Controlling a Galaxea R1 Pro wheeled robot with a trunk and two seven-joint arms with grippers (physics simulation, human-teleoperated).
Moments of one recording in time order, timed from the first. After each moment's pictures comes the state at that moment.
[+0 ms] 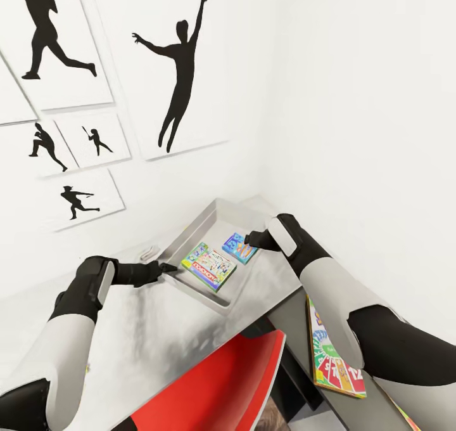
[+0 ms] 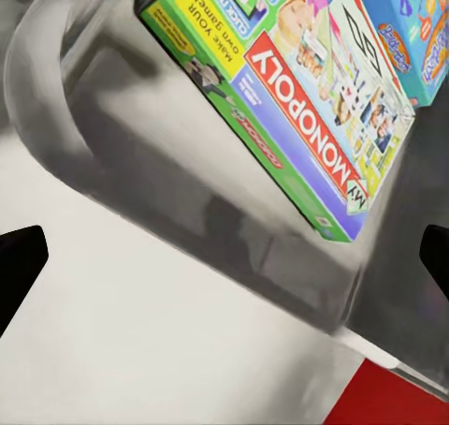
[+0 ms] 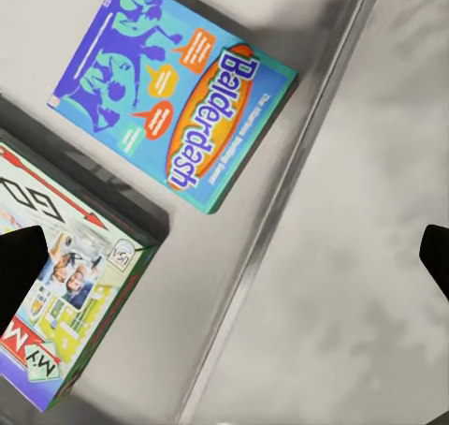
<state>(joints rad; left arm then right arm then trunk) -0.87 0.07 0.31 -0.83 -0.07 1.04 -0.67 -1.19 0.15 0.19 -0.54 -0.61 0.83 -0.38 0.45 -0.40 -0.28</state>
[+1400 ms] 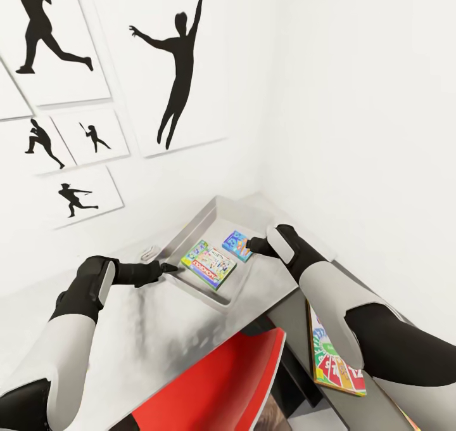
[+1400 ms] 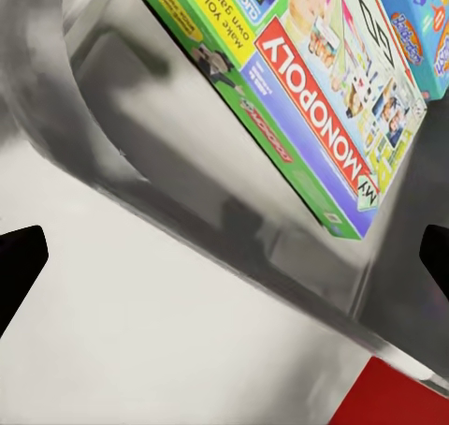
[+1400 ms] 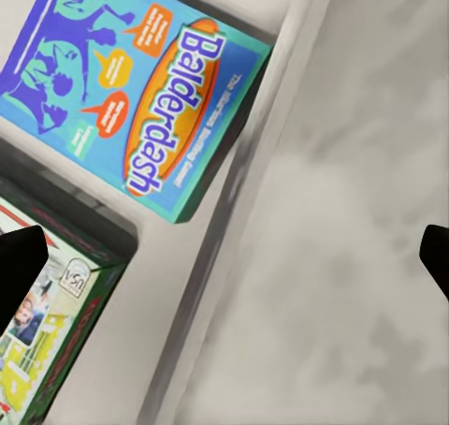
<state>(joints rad) -0.87 0.07 0.31 -0.83 -0.07 1.04 -0.67 -1.19 0.15 0.19 -0.40 -0.59 0.65 -0.33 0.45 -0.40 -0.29</state>
